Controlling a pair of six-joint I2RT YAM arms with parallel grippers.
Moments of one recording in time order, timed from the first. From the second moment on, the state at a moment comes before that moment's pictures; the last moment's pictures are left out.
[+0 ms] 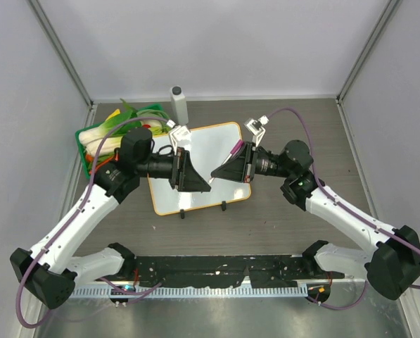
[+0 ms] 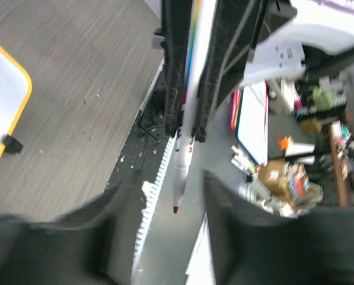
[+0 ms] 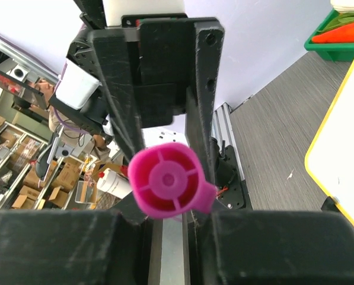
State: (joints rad) left arm -0.56 1.08 1.11 -0.43 0.91 -0.52; right arm 0.60 1.14 0.79 0.55 -0.86 0.97
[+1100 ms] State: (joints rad) left arm -0.56 0.90 0.80 -0.65 0.07 -0.68; right arm 0.60 0.86 0.67 0.08 -0.26 0.74
